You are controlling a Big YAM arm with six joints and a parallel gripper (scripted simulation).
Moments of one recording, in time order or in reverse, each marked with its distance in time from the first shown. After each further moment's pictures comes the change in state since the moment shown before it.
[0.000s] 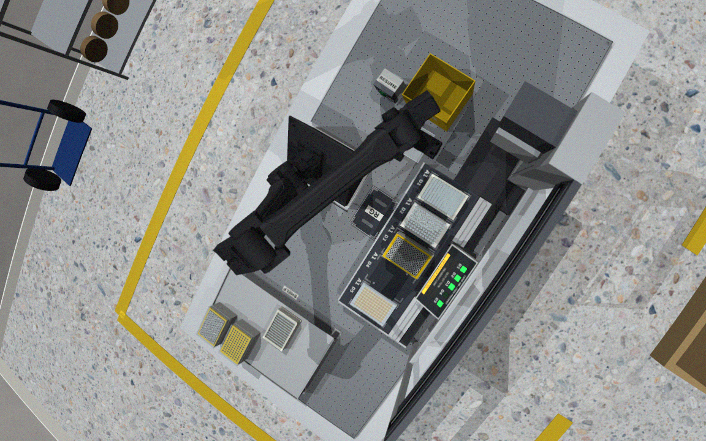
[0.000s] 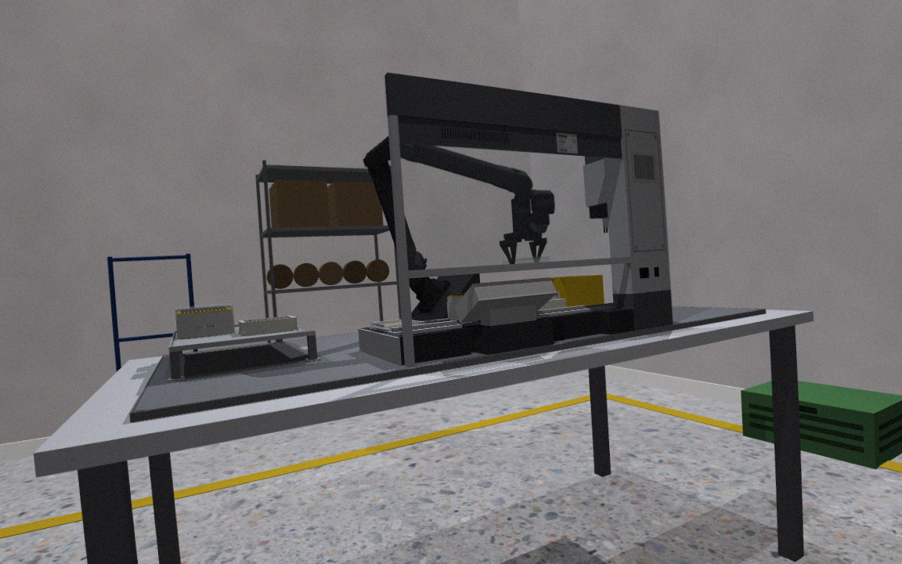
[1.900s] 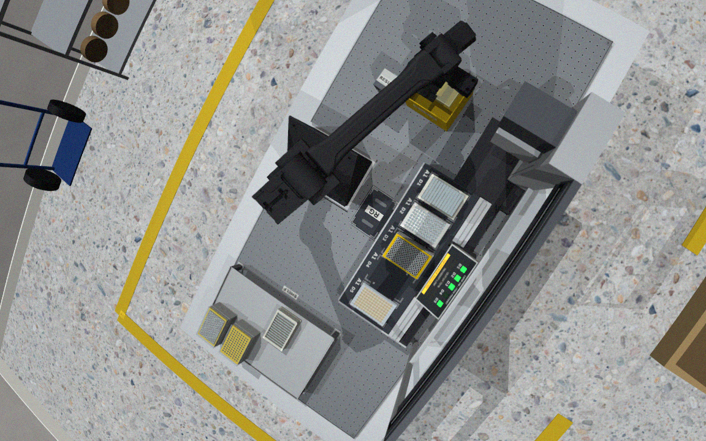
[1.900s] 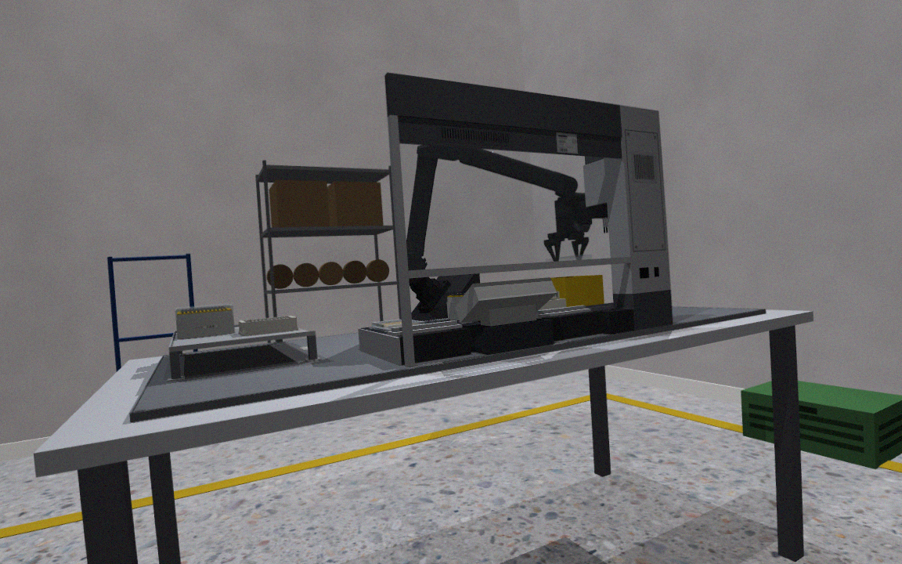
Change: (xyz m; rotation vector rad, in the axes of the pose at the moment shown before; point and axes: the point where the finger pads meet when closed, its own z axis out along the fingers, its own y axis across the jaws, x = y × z) arm 0.005 0.173 0.002 0.000 -0.008 0.055
